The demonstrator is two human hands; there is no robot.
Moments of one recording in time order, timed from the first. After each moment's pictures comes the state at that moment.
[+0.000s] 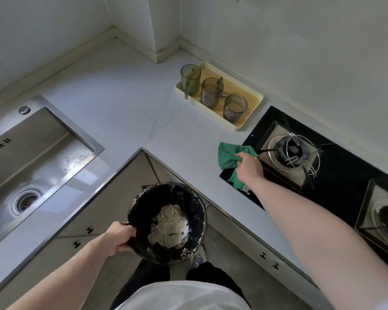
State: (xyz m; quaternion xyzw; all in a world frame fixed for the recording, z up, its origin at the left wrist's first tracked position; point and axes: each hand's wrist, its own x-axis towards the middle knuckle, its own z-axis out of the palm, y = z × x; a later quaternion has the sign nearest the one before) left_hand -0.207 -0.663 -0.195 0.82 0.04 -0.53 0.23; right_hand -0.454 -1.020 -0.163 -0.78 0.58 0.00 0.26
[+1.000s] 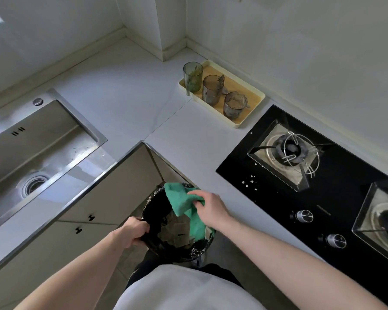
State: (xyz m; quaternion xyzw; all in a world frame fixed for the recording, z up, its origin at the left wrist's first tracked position) left_hand -0.279 -0.681 -0.178 0.82 0.03 -0.52 0.21; right_hand -0.462 -0.859 -0.151 -0.78 0.41 0.01 0.48
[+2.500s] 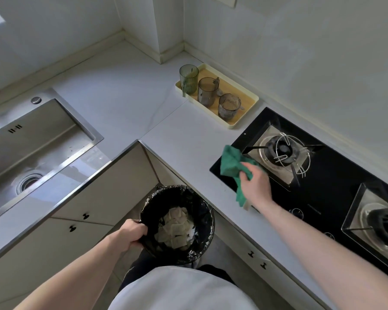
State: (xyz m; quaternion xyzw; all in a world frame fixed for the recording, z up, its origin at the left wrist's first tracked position) left_hand -0.301 -0.670 -0.188 0.82 0.02 -0.52 0.22; right_hand -0.543 -0.965 -0.122 -0.75 0.54 -0.13 0.36
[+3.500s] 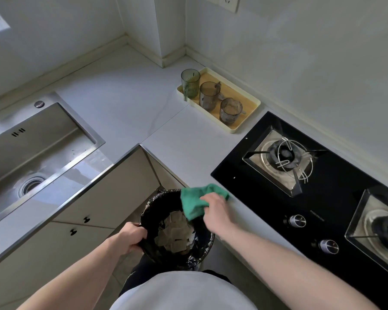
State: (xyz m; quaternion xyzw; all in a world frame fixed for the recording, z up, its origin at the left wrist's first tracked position) left_hand -0.296 -0.675 -0.189 0.82 0.02 -0.52 0.22; right_hand -0.493 -0.874 -0.171 -0.83 0.43 0.02 0.35
